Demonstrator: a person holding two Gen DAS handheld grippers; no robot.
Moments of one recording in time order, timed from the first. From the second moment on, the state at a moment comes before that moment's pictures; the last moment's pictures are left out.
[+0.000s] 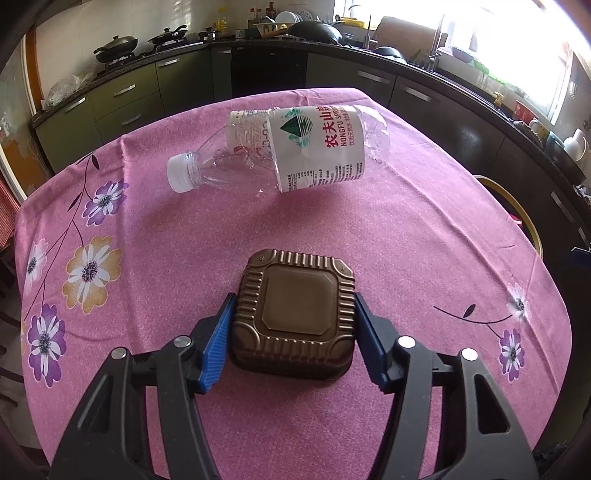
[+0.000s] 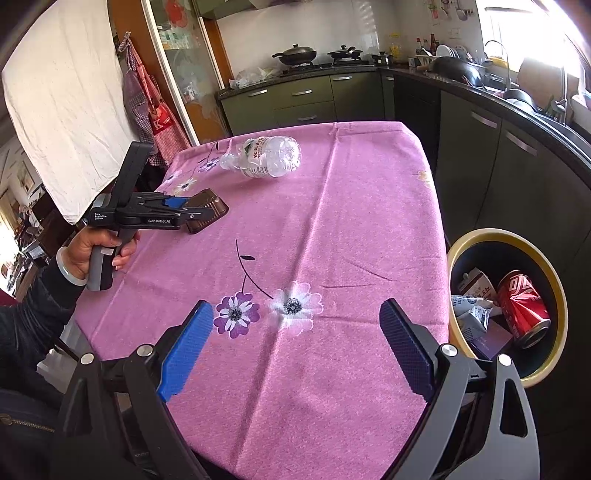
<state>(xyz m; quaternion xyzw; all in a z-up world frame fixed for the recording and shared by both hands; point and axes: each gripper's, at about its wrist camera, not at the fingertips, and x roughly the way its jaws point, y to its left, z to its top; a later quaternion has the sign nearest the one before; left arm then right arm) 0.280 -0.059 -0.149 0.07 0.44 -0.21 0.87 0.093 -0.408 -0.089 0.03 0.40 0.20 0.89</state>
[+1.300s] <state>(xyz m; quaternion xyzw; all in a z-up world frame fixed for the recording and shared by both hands) 0.282 -0.444 -0.133 0.12 0.44 -0.46 0.76 0.009 -0.556 -0.073 0.10 0.36 0.00 0.93</state>
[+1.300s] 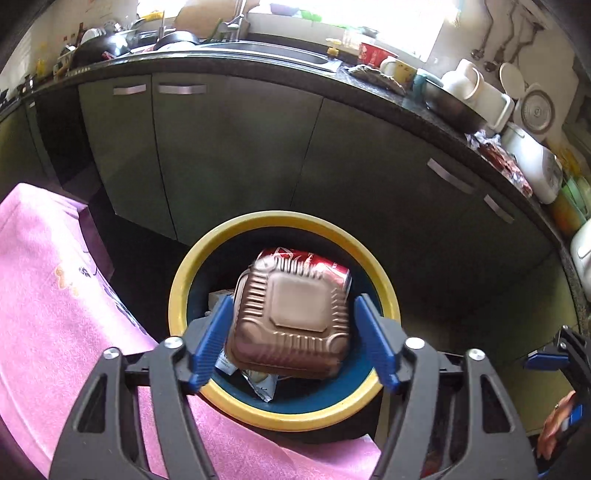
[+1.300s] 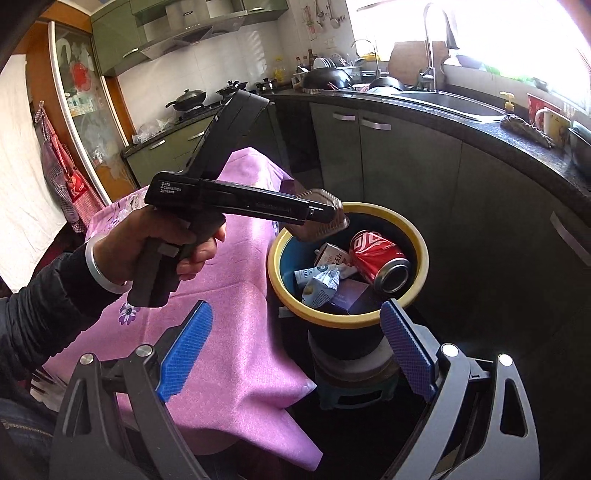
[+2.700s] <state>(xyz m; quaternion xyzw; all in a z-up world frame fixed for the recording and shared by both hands) 0.202 0.003 -0.073 0.00 0.33 -0.15 0.93 0.348 -0.220 -0.070 -0.32 0.41 0.38 0.77</state>
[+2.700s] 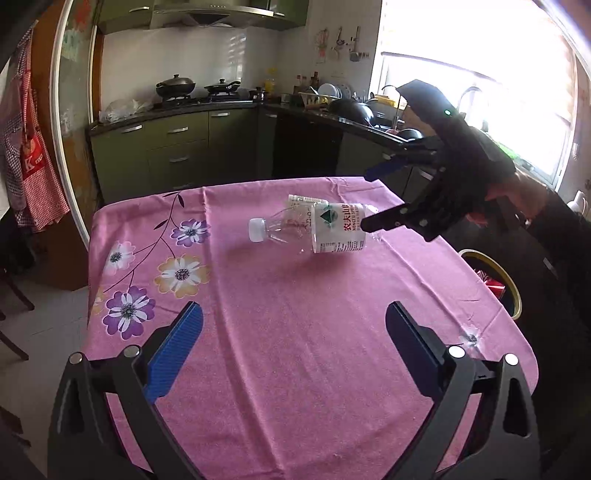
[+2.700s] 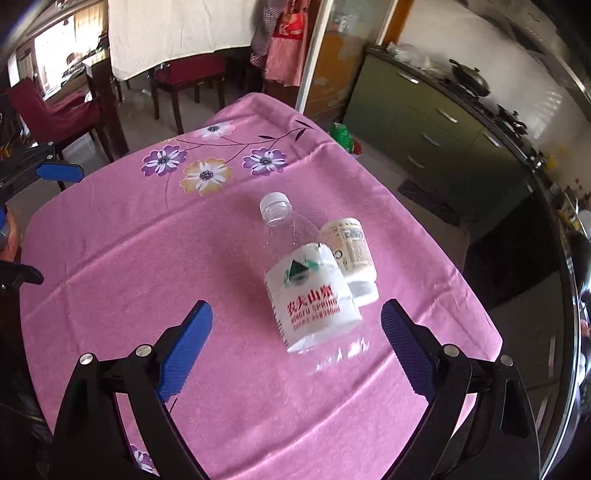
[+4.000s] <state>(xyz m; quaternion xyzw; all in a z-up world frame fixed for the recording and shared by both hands) 0.207 0.021 -0.085 0.00 0.35 -0.15 0.93 0.410 -0.153 -0.168 -0.32 0.62 0.29 0.66</state>
